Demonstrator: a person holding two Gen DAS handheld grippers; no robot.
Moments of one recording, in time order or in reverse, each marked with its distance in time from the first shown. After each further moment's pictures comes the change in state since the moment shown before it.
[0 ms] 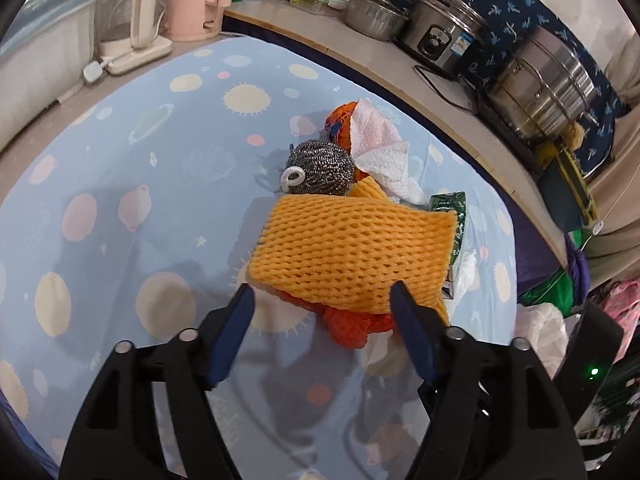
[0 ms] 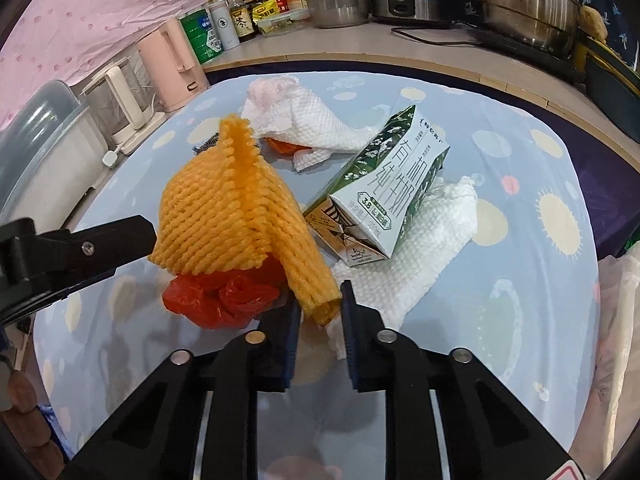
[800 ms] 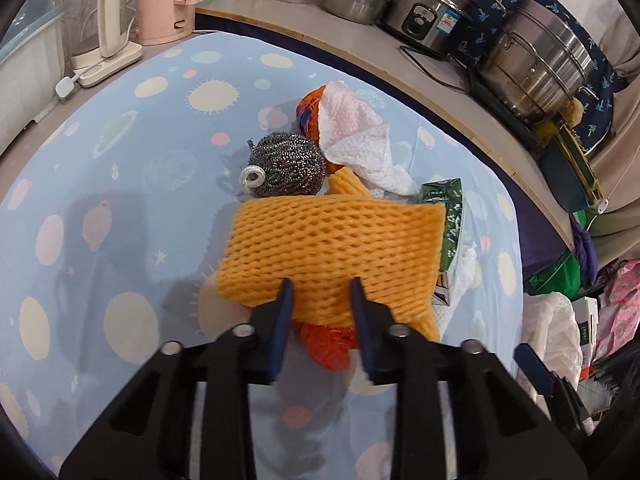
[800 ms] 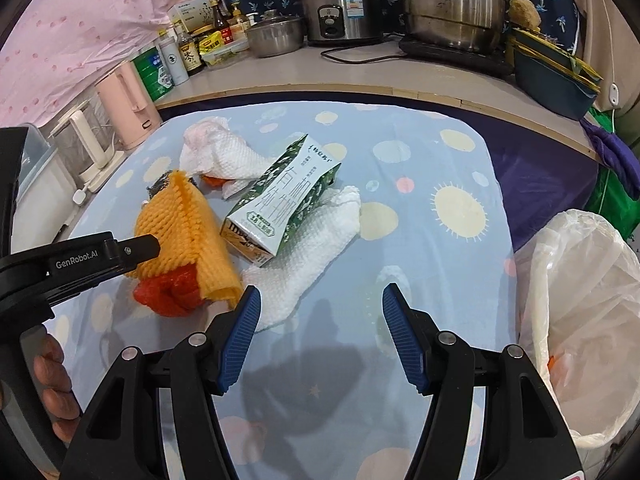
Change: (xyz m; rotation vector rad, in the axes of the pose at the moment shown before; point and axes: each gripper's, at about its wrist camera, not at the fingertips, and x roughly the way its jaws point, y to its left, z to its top) left arm 0.023 -0.028 0.007 0.080 0.026 0.021; right arm -0.054 -0.038 -0.011 0.088 -0.071 -0.123
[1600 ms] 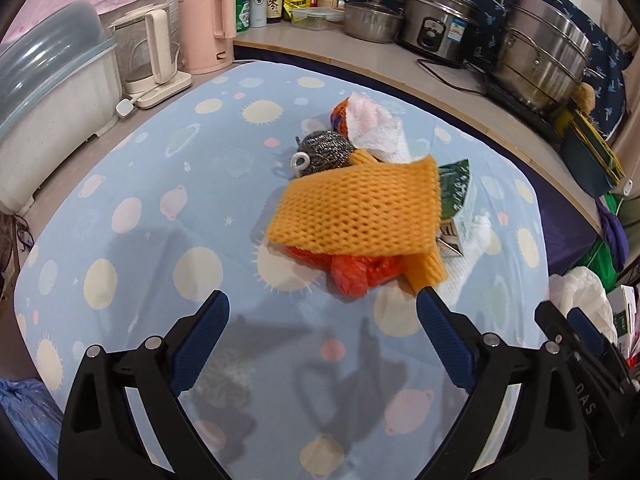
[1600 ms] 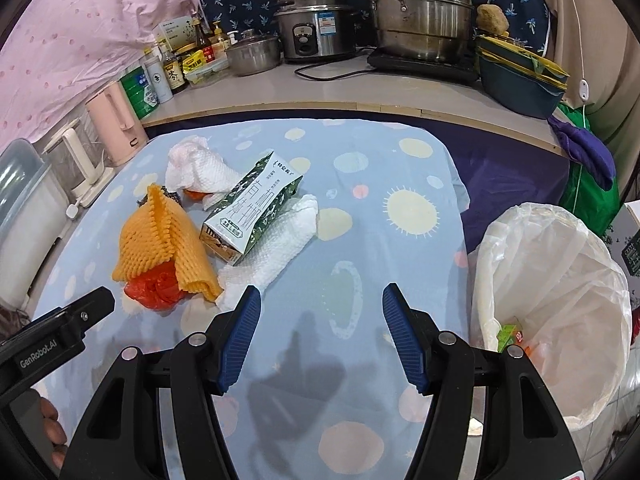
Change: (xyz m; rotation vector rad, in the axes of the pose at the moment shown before) left arm -0.046 -0.009 -0.046 0.040 -0.094 0.188; right arm -0.035 -0.029 -0.009 0.052 -0.049 -0.067
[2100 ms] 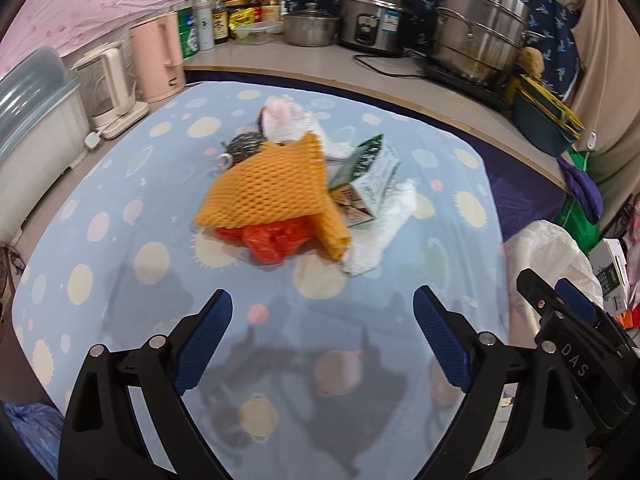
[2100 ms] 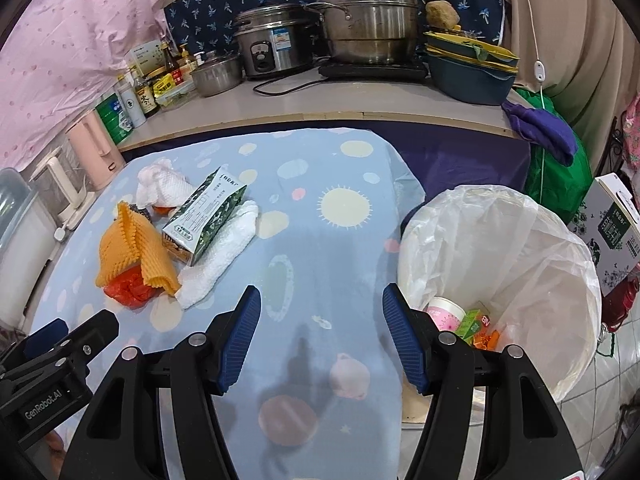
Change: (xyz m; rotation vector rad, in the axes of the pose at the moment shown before) left arm -0.035 -0.059 -0.036 0.136 -0.034 -0.055; right arm -0.032 -0.050 -0.016 0.079 -0.036 -0.042
